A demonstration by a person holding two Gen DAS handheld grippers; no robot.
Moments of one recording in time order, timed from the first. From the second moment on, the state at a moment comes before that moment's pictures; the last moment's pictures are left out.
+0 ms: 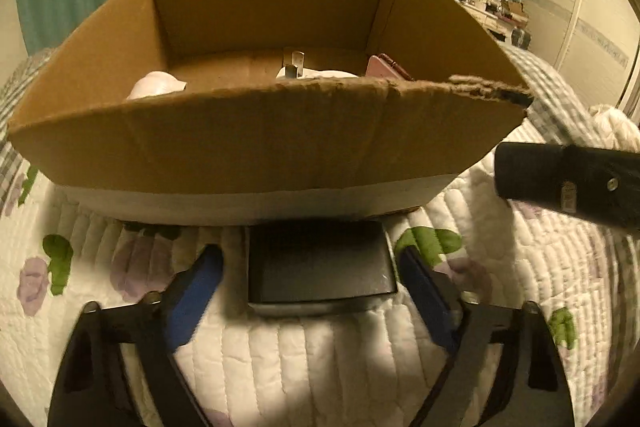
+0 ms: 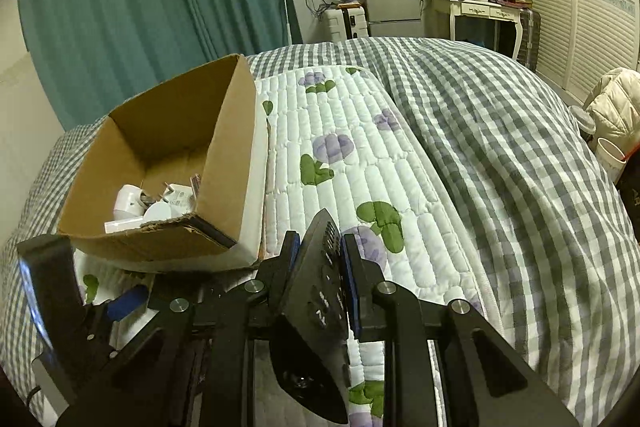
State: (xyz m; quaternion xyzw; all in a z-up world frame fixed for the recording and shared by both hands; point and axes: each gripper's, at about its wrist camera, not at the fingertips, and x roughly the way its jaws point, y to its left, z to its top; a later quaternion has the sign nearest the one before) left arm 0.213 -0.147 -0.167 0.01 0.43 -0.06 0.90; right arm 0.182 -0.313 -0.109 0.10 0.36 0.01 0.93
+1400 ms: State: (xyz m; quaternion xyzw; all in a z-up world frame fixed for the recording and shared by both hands) left arm 0.259 -0.085 -0.055 0.05 0.37 -0.04 0.93; right arm 0.219 -0.242 0.007 0.00 0.28 0.08 0.96
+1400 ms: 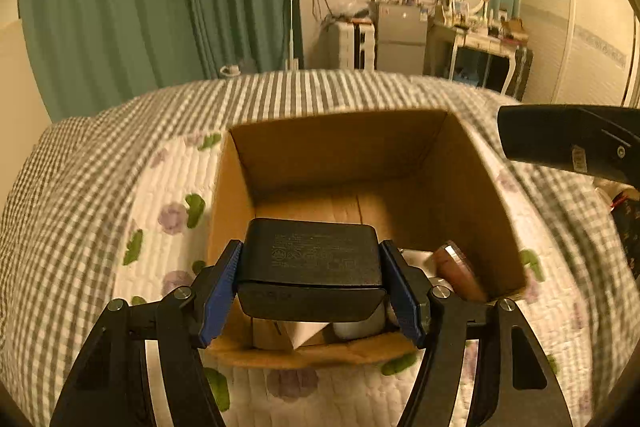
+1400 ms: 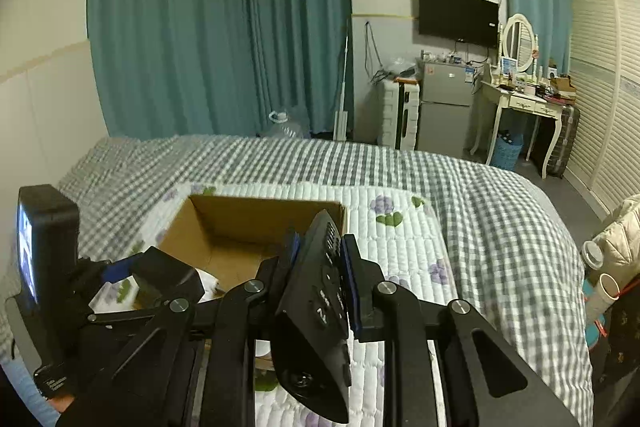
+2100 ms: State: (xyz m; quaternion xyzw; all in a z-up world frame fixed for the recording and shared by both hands) left arm 0.261 -0.063 -0.034 0.03 0.34 -0.02 0.94; right arm 0.241 -0.225 -0.010 0.01 0.29 0.11 0.95
